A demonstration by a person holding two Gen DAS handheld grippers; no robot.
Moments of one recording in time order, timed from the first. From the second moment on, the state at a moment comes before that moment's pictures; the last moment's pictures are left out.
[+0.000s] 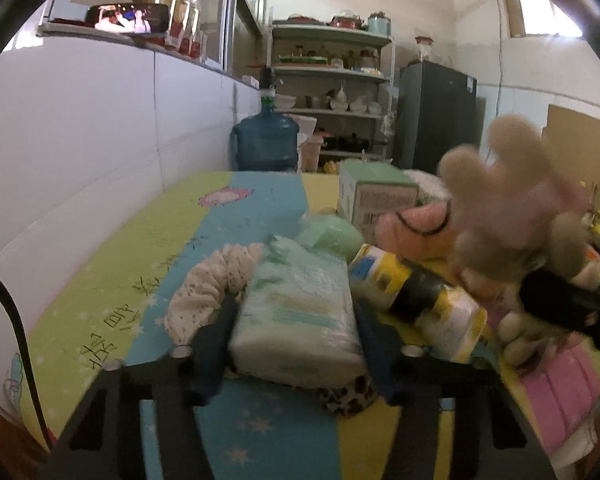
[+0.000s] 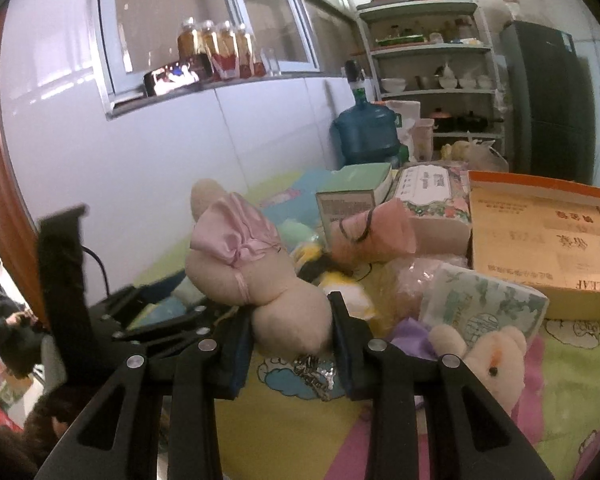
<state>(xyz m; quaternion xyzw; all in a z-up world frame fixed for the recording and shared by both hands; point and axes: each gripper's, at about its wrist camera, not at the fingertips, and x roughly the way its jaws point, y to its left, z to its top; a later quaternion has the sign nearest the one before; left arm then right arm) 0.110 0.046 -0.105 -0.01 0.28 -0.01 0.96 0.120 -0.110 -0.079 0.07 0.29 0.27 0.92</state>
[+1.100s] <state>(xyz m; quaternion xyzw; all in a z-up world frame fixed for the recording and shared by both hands) 0.107 -0.041 -0.028 -0.02 0.22 -0.12 0.97 0.091 -0.225 -0.038 0.14 0.20 0.19 0.95</state>
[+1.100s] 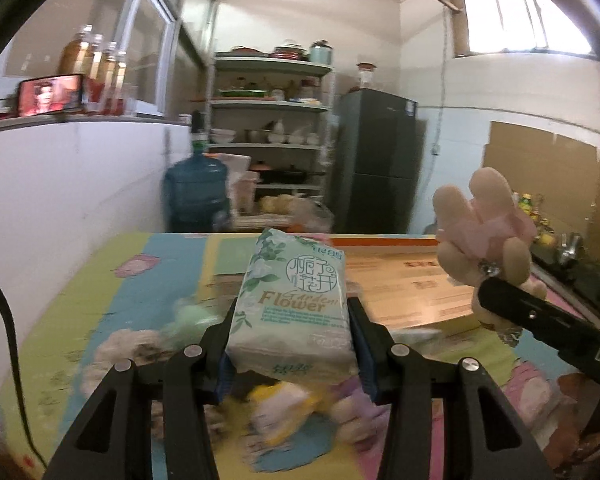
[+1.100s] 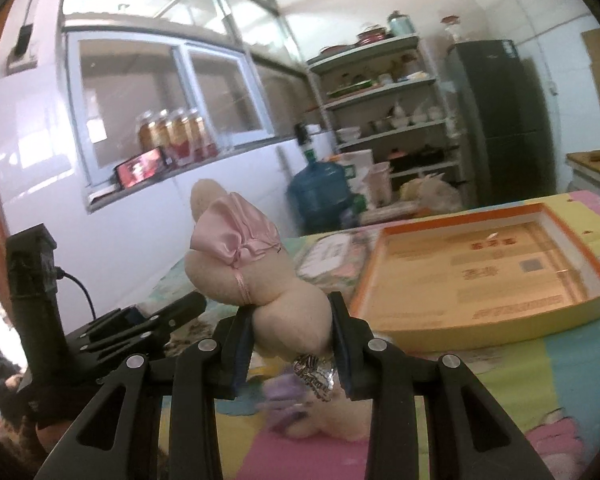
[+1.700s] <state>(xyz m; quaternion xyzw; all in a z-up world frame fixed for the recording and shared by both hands) 0.167 -0.167 0.001 -0.02 0.21 -0.21 0.96 0.105 -0.348 -0.020 0.14 0.18 0.07 0.97</state>
